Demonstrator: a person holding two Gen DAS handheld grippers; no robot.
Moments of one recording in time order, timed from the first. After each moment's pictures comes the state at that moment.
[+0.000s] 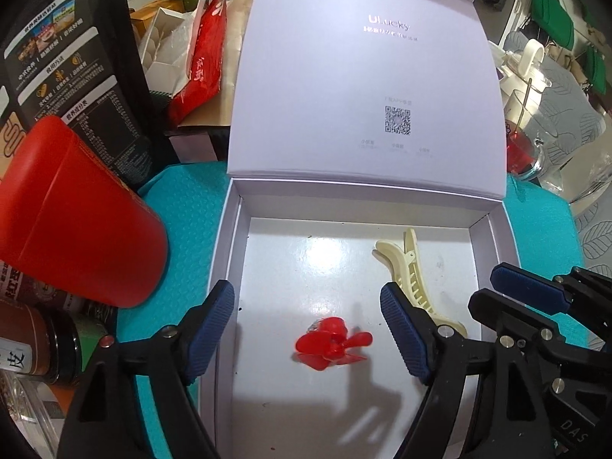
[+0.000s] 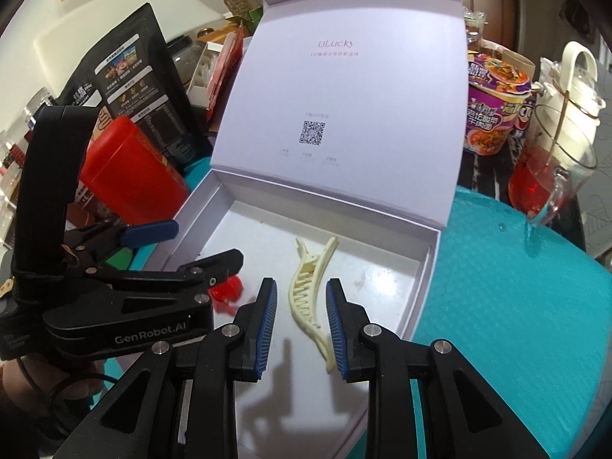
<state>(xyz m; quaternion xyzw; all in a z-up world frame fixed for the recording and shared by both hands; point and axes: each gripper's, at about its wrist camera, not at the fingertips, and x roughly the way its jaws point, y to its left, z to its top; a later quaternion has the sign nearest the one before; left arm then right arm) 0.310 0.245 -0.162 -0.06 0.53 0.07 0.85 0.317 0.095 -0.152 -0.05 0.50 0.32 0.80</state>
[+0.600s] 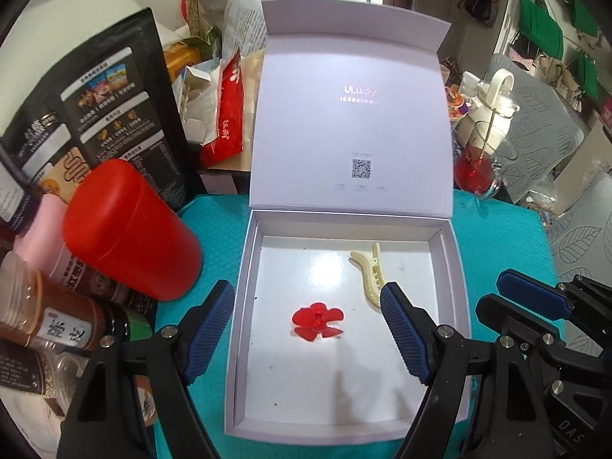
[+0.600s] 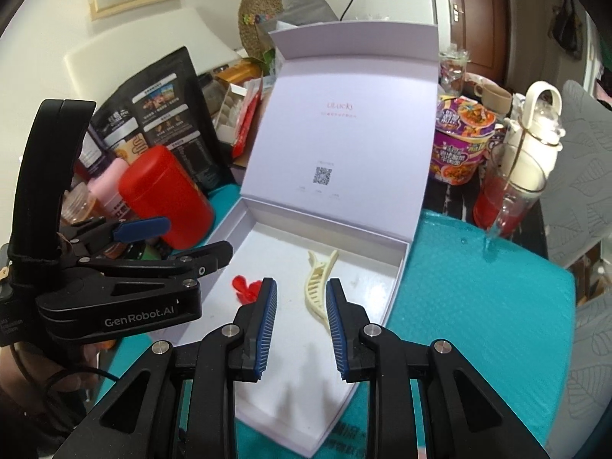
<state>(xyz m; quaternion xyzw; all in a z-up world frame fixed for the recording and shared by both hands) 0.258 0.236 -0.089 -0.05 0.49 0.07 0.87 0.275 0.072 -0.084 -0.04 0.46 0.31 0.83</state>
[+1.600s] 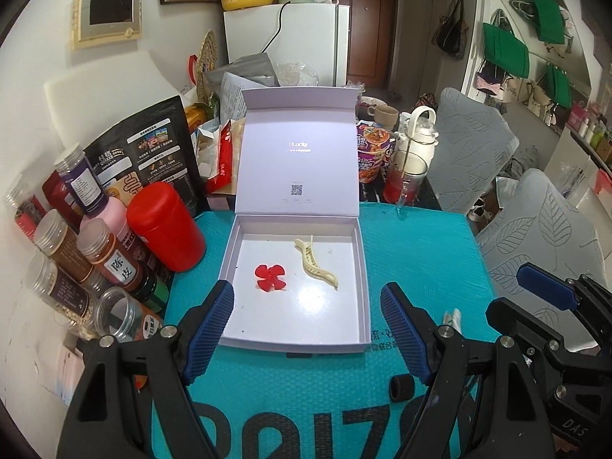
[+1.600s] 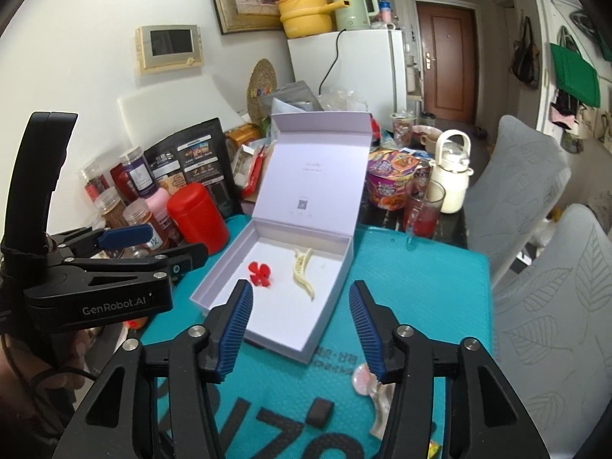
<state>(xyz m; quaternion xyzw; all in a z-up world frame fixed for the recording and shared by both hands) 0.119 0.146 0.017 -0.04 0.41 0.07 0.91 0.139 -0.031 0.022 -0.03 0.37 0.28 0.88</state>
